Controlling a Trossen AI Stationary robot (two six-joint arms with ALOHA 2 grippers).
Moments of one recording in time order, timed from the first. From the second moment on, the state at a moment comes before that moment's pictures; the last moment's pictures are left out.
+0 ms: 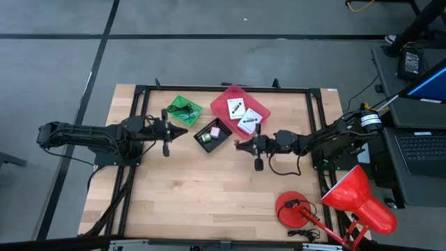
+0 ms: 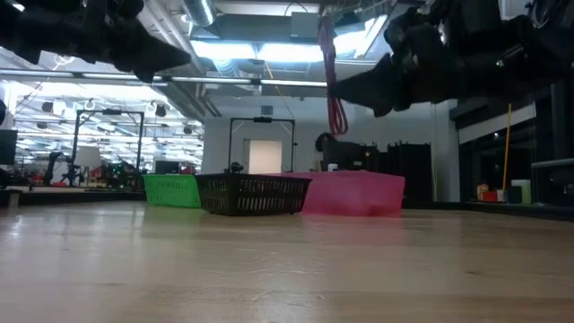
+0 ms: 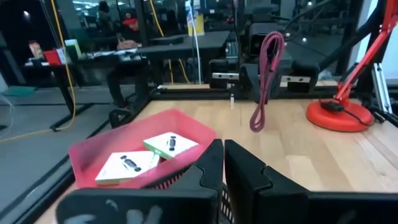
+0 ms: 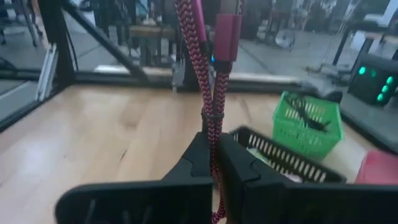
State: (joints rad) left arm 0.10 0.57 0.25 0.24 -0.09 0.05; right arm 0.05 1.53 0.42 1.02 0.08 -0.06
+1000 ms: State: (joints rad) left arm 0.12 0.64 0.25 0.35 -0.07 0.13; right arm -0.02 1.53 0.58 0.92 0.07 -0.11
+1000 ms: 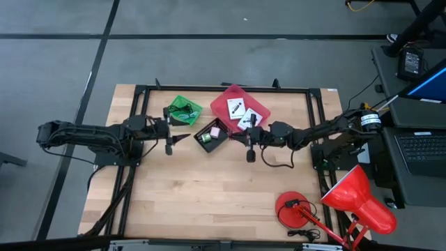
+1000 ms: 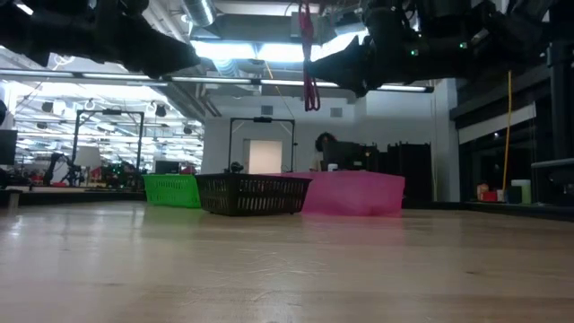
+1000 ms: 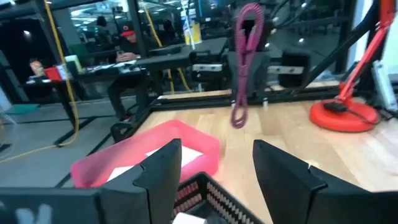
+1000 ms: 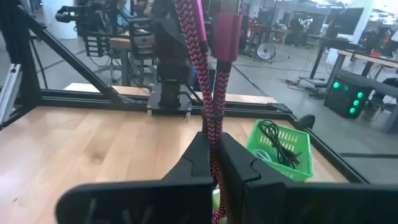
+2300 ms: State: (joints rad) left arm 0.12 1.20 0.42 0.76 0.15 0.07; right arm -0.06 1.78 0.83 0.92 -0.10 -0.12
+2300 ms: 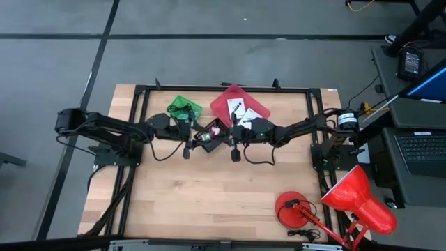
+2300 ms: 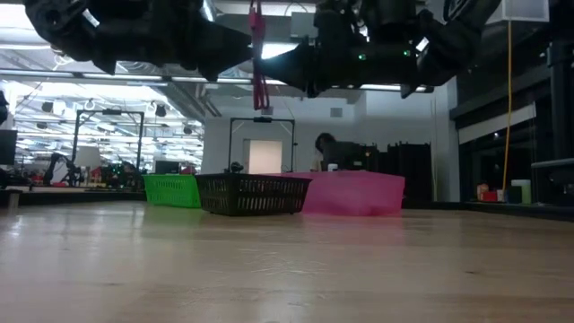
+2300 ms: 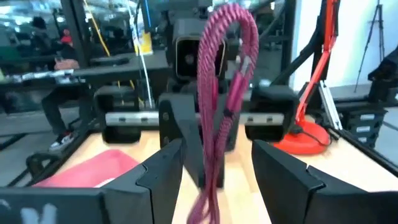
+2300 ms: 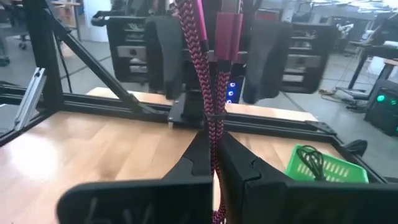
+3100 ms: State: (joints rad) left arm 0.12 1.25 0.42 0.85 0.15 0.06; right arm -0.06 1.78 0.85 0.91 -0.10 -0.12
